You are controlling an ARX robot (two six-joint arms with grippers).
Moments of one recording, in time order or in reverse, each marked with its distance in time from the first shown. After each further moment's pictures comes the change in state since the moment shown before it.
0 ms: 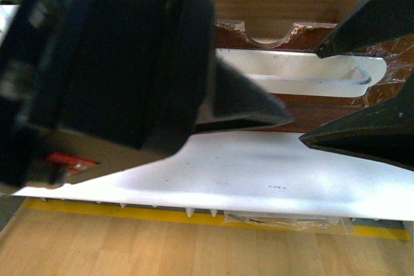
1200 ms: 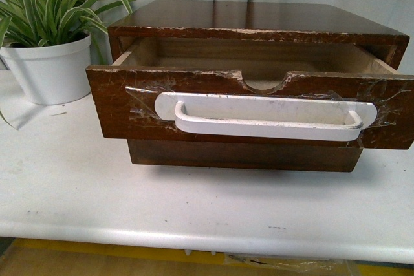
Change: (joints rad) left arm 0.419 -0.995 -0.898 0.441 -0.560 -0.978; right arm -0.116 -1.220 -0.834 0.486 0.689 0.798
